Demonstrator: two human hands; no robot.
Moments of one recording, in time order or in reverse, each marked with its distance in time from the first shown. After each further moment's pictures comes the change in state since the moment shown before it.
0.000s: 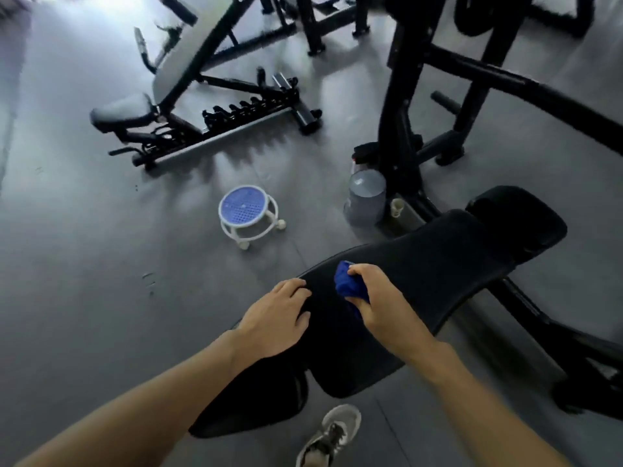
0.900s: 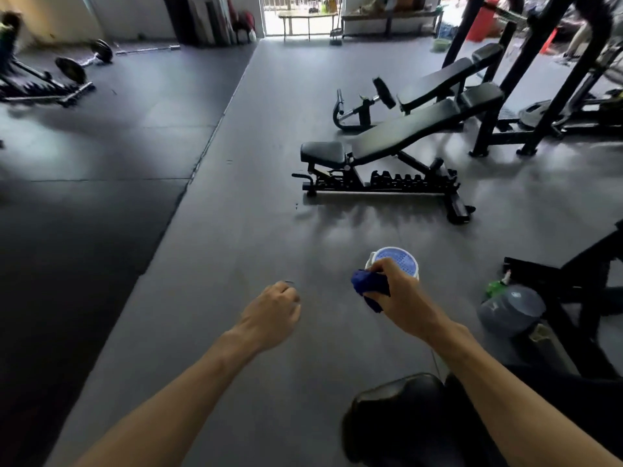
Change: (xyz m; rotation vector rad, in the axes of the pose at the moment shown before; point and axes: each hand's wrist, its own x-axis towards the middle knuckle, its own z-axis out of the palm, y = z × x) left_hand -0.398 -0.397 -0.212 -0.209 0.408 -0.420; right_hand 0.121 -0.479 0.290 -0.219 -0.265 -0.356
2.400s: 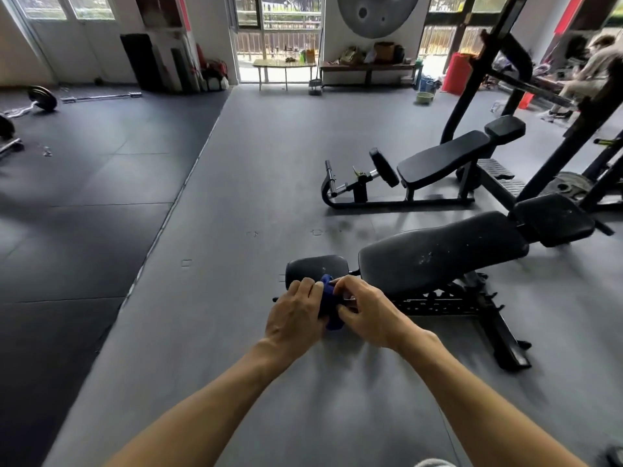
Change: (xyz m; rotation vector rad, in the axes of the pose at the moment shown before) left_hand 0.911 -0.235 -0.167 0.058 0.331 0.185; right_hand 0.930 0.154 -0.048 0.069 -0.095 -0.049
